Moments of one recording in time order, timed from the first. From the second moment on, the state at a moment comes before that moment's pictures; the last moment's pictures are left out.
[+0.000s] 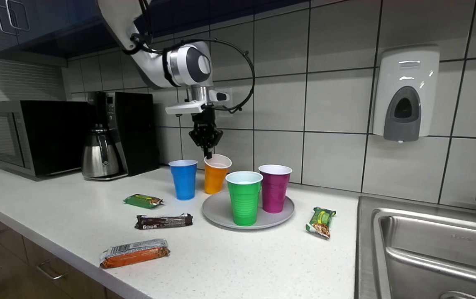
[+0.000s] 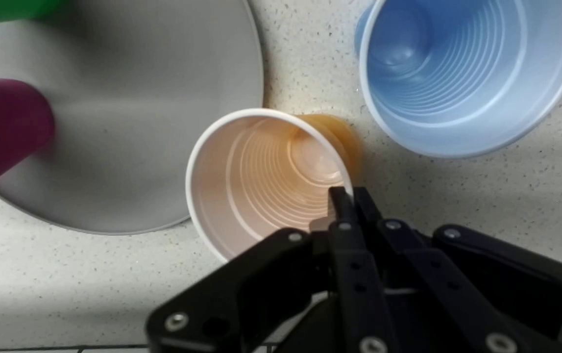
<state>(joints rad) 0.24 0.52 0.00 -1.58 -0.08 2.16 0.24</state>
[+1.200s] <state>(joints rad) 0.24 0.53 0.00 -1.57 -0.08 2.16 0.24</state>
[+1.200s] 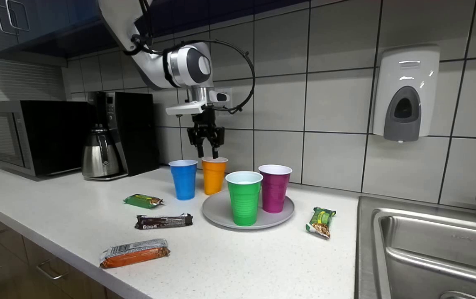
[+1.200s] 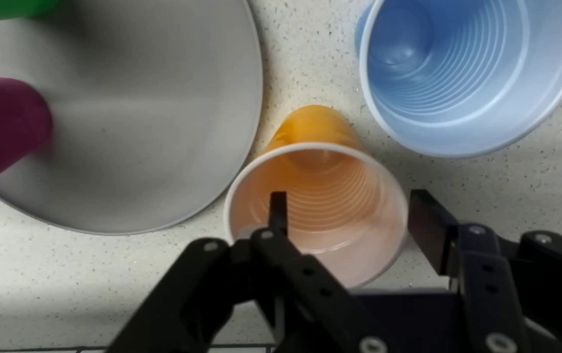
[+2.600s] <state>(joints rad) 0.23 0.50 -0.01 -1.58 -0.08 2.16 0.24</state>
